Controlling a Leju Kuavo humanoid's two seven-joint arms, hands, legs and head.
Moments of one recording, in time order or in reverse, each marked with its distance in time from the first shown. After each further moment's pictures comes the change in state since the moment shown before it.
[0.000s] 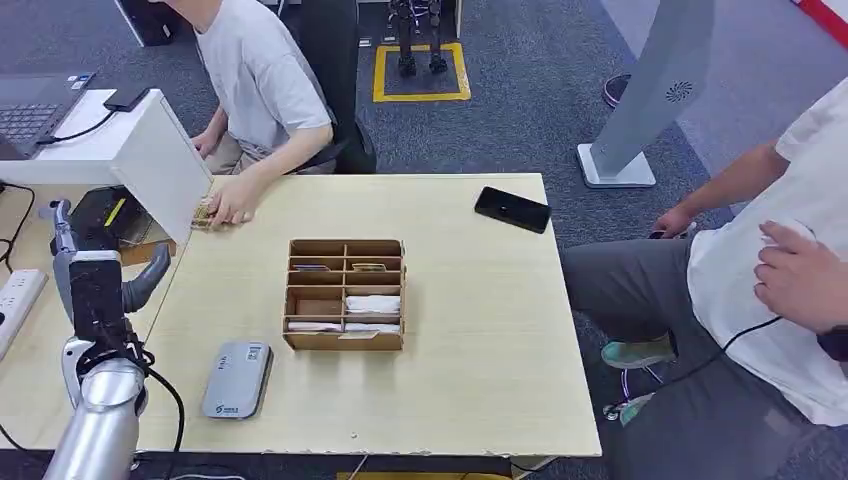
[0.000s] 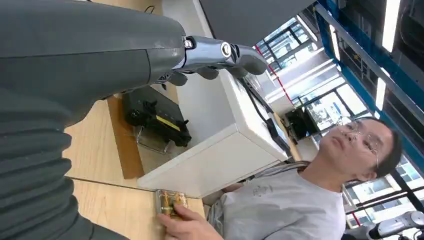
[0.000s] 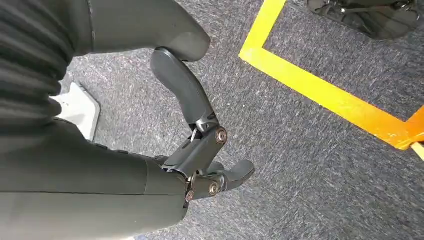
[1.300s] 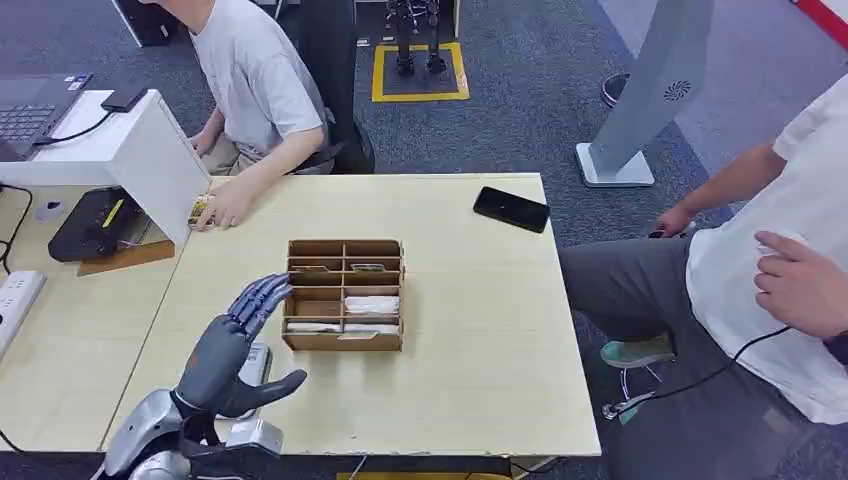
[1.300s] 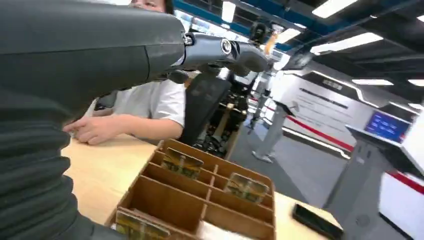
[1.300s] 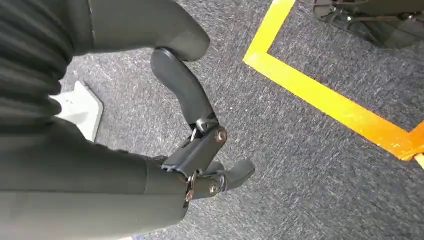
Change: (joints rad) left arm 0.211 0.227 -0.509 -0.322 -0.377 -0.203 -0.147; right arm -0.015 -0.035 0.077 -0.009 -0.048 0.002 0.028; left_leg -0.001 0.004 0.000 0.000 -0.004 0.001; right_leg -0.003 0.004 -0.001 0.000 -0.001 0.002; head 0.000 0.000
